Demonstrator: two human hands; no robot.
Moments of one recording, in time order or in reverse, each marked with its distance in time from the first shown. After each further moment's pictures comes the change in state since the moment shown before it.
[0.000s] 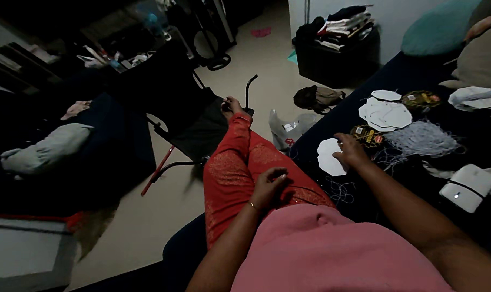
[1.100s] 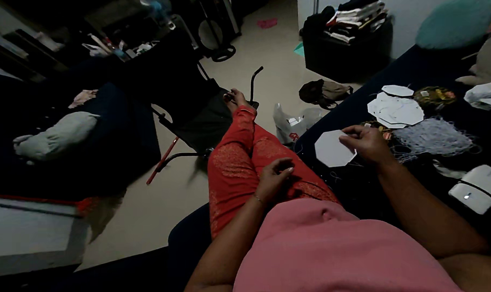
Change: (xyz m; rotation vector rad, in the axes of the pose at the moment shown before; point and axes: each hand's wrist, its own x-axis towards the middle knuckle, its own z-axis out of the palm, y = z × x) left_hand -0.001 0.014 0.007 -0.107 0.040 0.022; right_hand -0.038 -0.047 -0.036 0.576 0.091 -0.075
